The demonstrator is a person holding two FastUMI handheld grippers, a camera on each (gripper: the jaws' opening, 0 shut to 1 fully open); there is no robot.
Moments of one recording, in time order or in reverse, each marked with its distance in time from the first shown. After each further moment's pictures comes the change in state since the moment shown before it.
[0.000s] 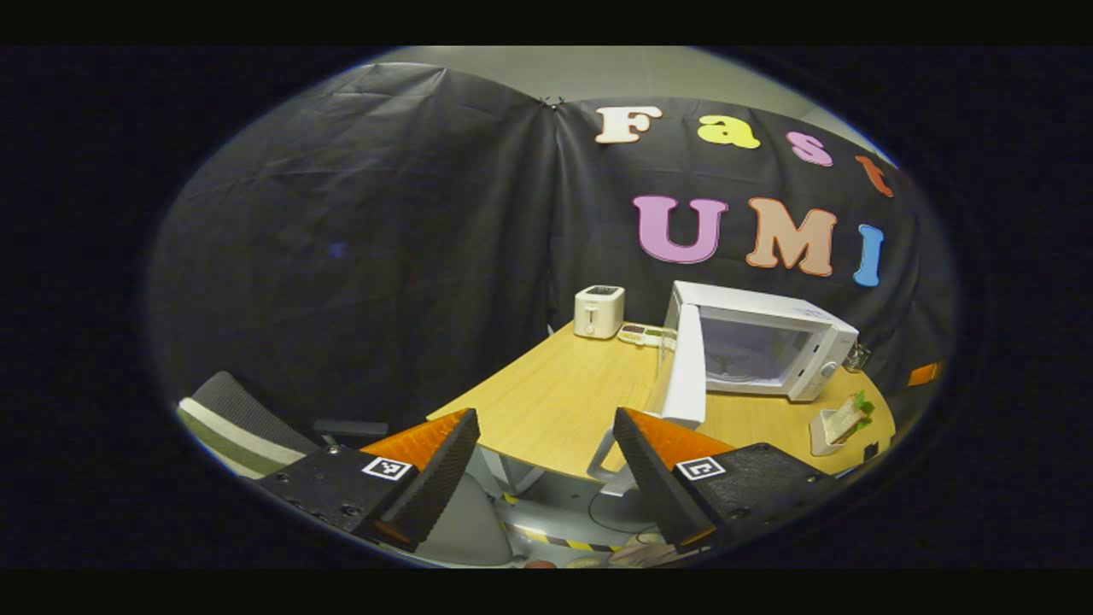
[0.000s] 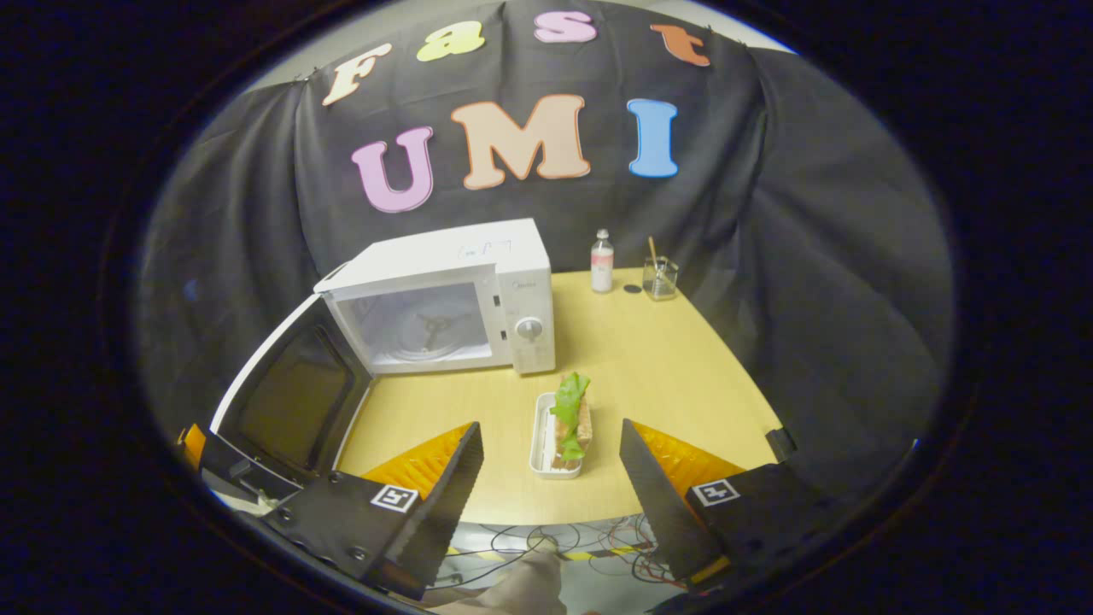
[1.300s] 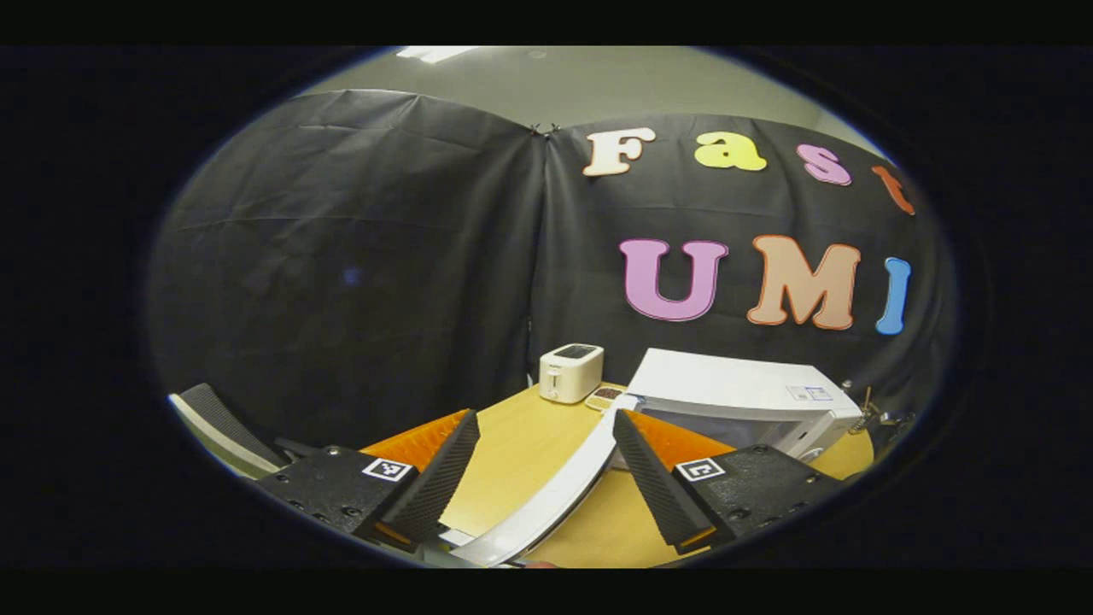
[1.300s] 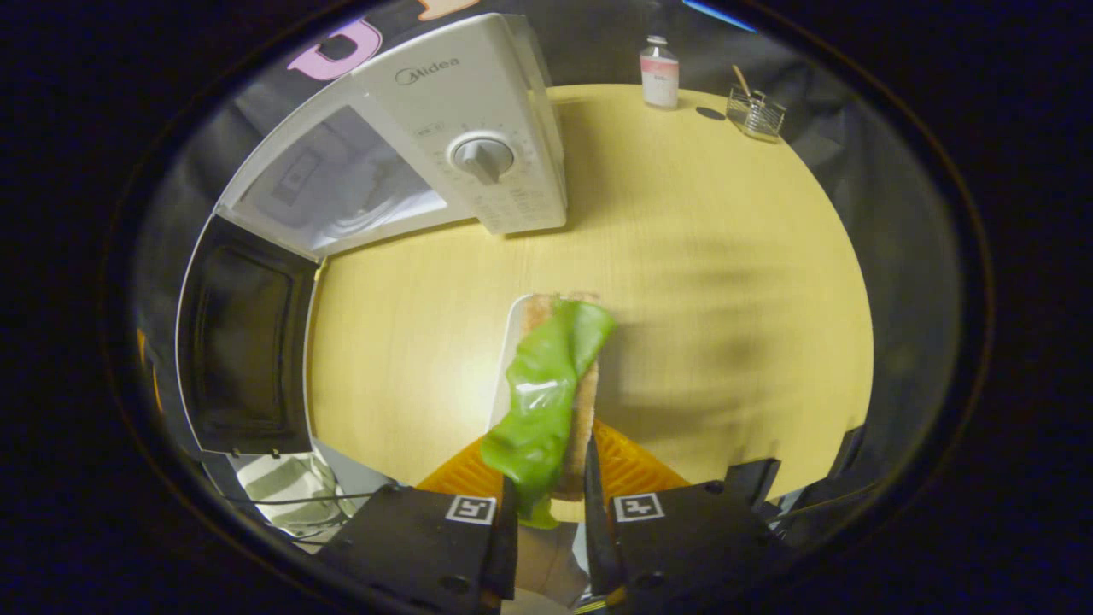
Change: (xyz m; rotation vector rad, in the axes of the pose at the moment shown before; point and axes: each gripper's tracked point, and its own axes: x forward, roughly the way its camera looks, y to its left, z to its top) left arm 0.095 -0.150 0.100 -0.063 -0.126 0.061; right arm 0.162 -0.027 -0.077 -0.032 0.678 0.144
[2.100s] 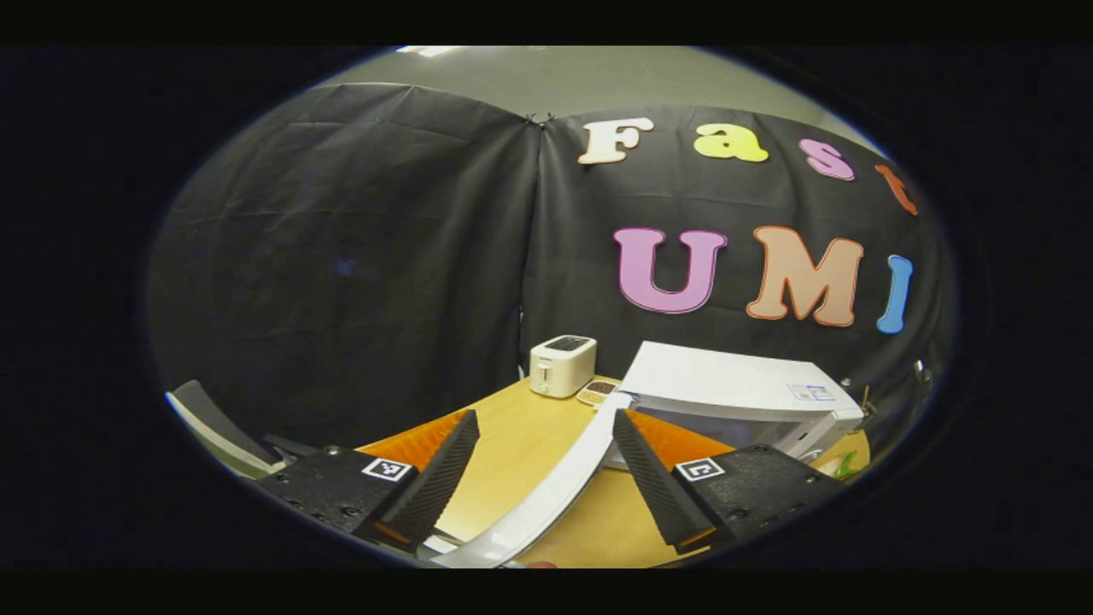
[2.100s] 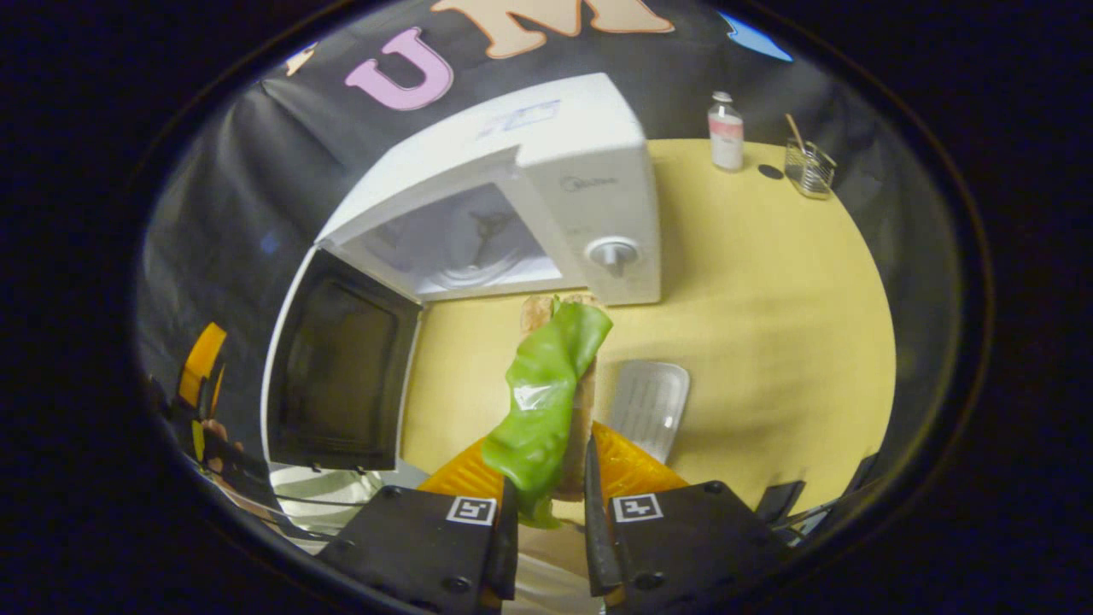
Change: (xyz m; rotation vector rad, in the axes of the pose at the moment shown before) left arm 0.021 0.005 -0.005 0.010 0.030 -0.003; right arm -0.071 0.104 0.046 -0.059 -0.163 0.267
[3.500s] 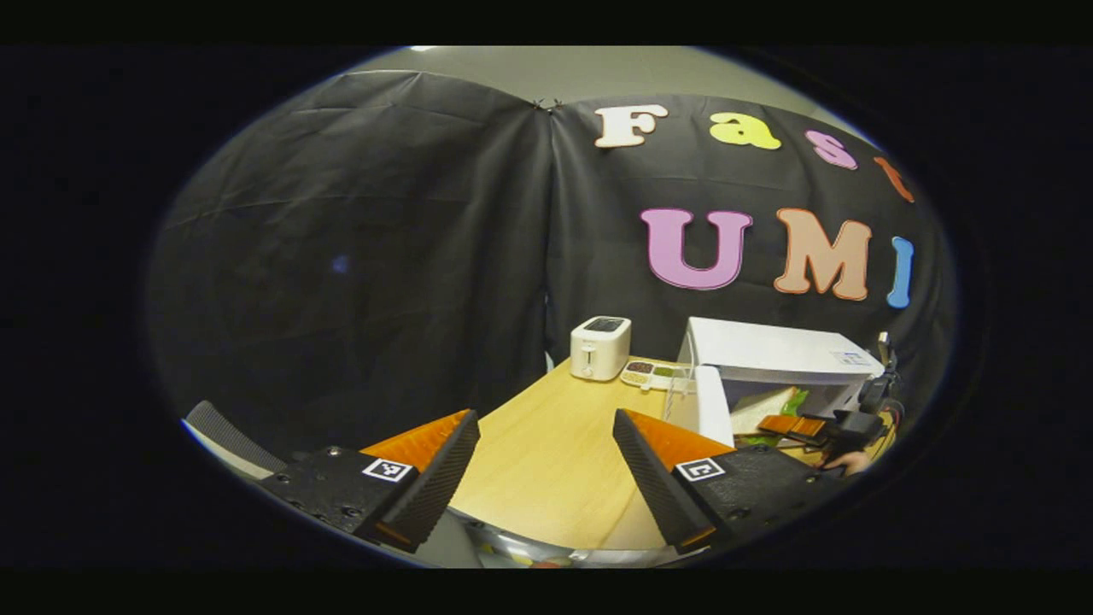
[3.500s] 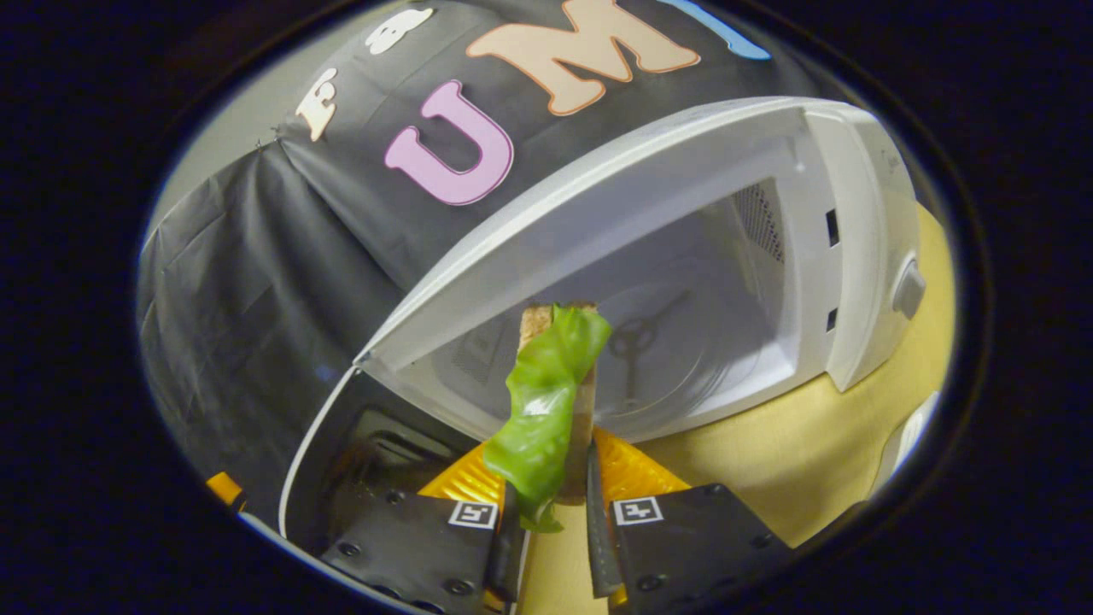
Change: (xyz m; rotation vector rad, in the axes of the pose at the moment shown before) left arm 0.012 0.110 -0.024 0.037 0.077 -0.006; right arm 0.175 0.156 0.102 0.189 -0.503 0.173
